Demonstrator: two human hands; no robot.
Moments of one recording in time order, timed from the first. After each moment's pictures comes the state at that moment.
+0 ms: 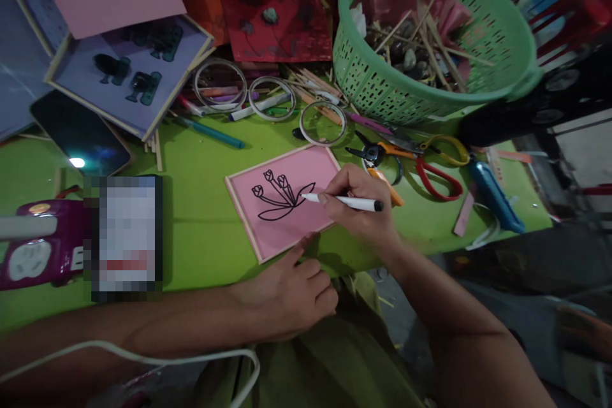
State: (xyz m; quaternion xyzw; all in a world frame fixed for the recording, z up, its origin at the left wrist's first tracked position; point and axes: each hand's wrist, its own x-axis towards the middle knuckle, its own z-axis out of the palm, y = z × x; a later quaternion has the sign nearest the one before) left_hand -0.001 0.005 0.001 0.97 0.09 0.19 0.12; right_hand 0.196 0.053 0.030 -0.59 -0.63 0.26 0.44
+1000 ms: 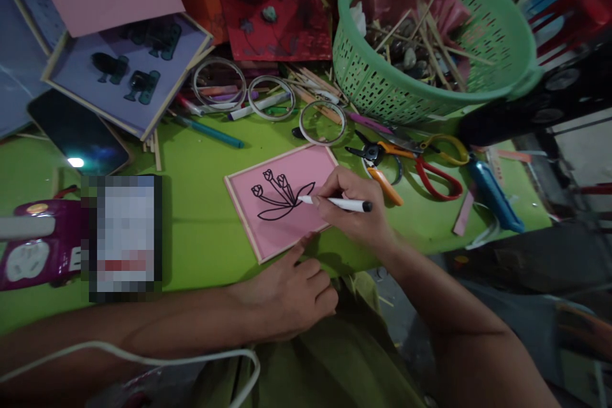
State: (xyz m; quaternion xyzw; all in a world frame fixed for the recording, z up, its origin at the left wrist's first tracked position) left_hand -0.001 0.007 0.005 0.97 0.09 0.17 0.13; right_hand 0.194 0.055 0.030 -0.56 -0.66 0.28 0.41
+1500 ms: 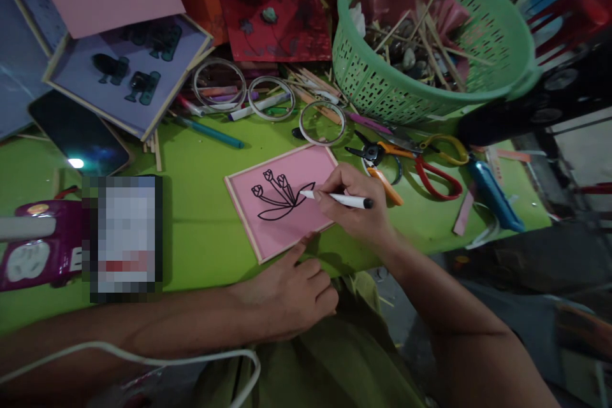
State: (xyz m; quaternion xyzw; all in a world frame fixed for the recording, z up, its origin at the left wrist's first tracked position) left_hand -0.001 0.005 -0.001 0.97 0.08 0.19 0.12; right_hand 0.195 0.057 0.027 -0.56 -0.66 0.26 0.42
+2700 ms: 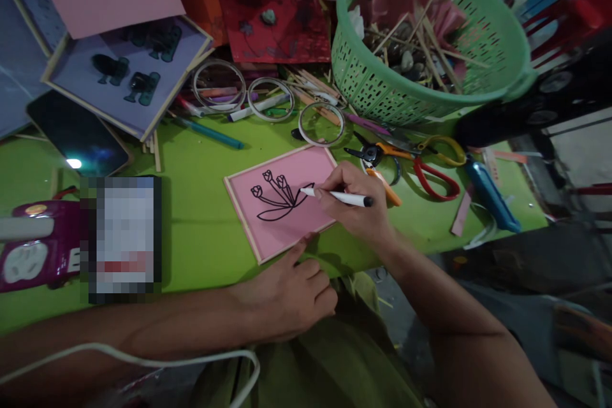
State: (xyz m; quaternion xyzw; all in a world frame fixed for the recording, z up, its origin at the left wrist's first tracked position) left_hand -0.001 0.007 0.002 0.97 0.08 0.17 0.13; right_hand 0.194 0.059 0.028 -0.60 -0.63 0.25 0.42
